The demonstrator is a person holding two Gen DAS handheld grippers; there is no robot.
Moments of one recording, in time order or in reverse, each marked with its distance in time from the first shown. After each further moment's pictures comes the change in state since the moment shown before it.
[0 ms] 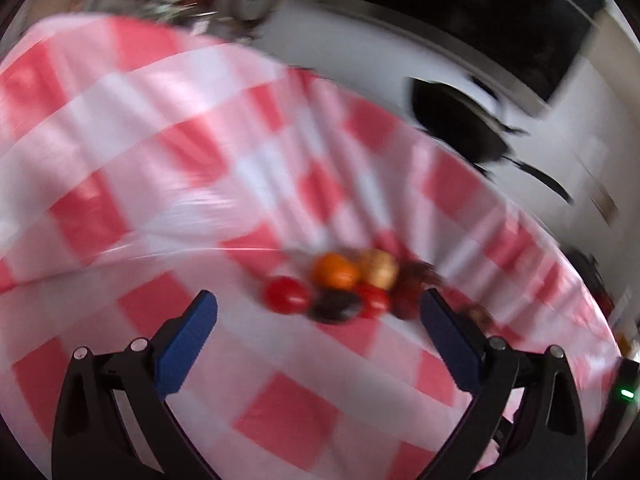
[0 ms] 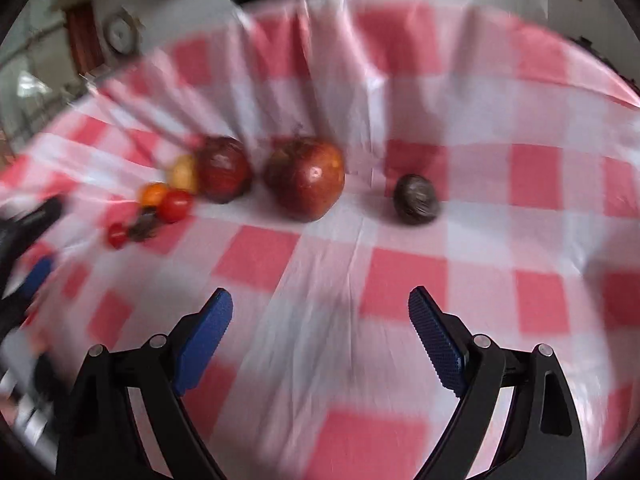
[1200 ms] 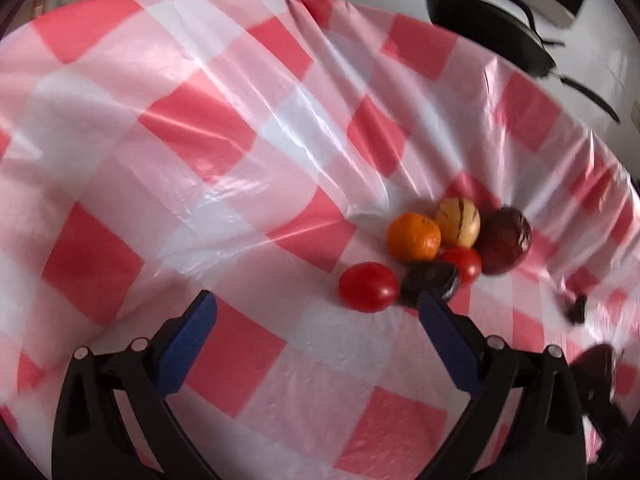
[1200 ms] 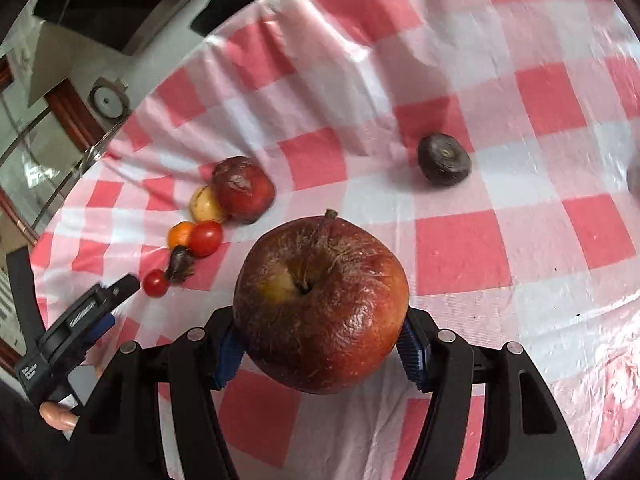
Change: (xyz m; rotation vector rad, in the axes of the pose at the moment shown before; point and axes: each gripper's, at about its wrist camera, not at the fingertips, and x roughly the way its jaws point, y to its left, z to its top) left arm 0.061 0.012 0.018 0.262 0.273 0.120; right arm -0.006 -0.008 -0.032 0.292 -0.059 0.200
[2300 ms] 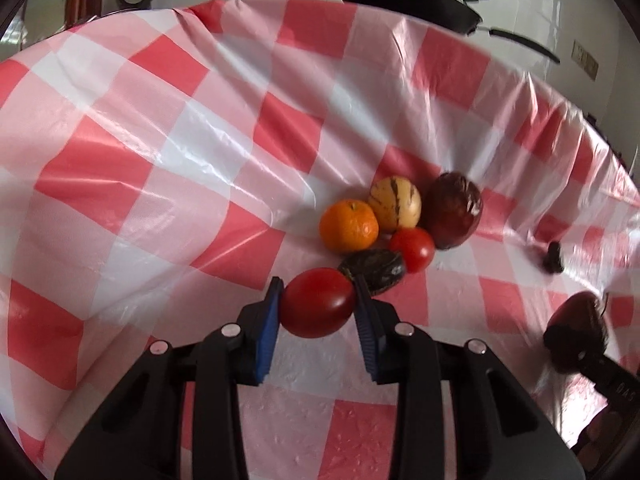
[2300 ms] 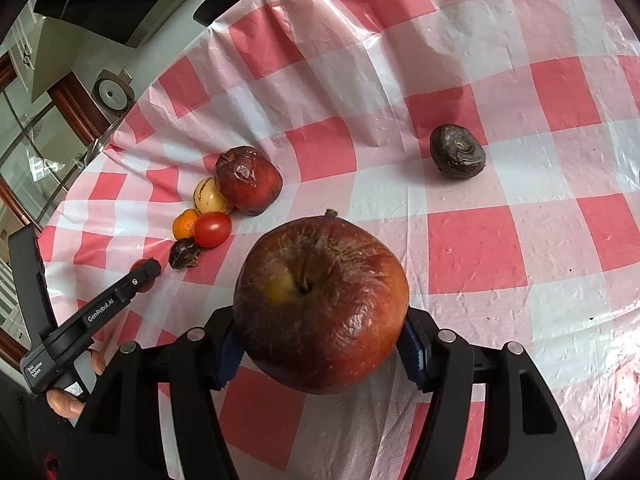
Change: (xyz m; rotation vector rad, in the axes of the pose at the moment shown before) left arm 0.007 -0.024 0.007 0.204 -0.017 -0.149; right arm 0.004 0.001 0.007 -0.014 0.031 0.036
